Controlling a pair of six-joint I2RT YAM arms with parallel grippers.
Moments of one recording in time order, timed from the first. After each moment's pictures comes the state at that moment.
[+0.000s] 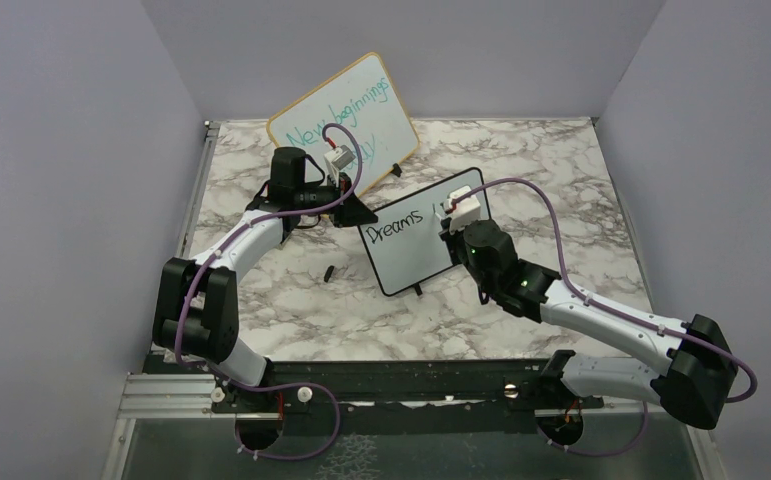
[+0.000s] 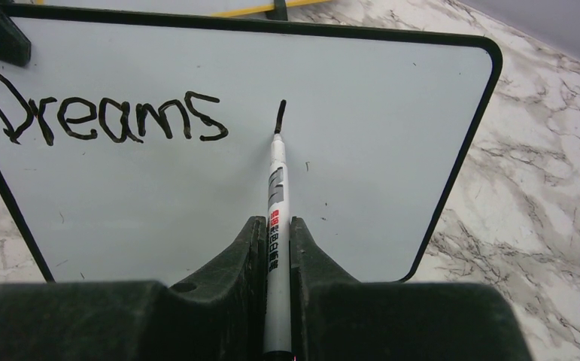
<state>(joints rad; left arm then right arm) -0.24 1.54 1.02 0.01 1.05 -0.11 0.86 1.13 0.74 0.04 0.50 -0.02</state>
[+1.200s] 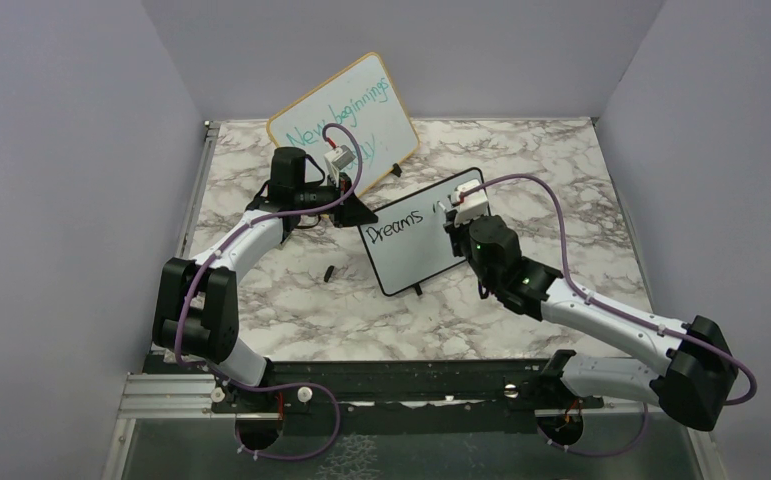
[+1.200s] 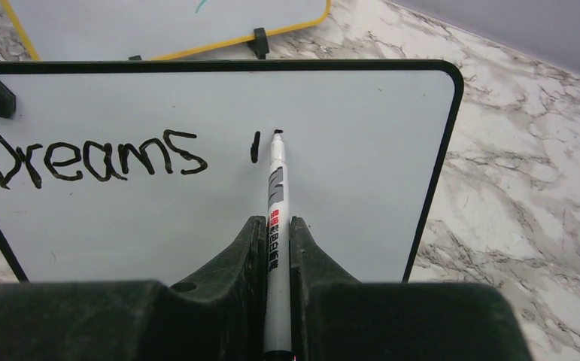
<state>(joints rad) -0.24 1.54 1.02 0.01 1.05 -0.11 0.84 1.13 0.74 0.11 0.53 -0.03</state>
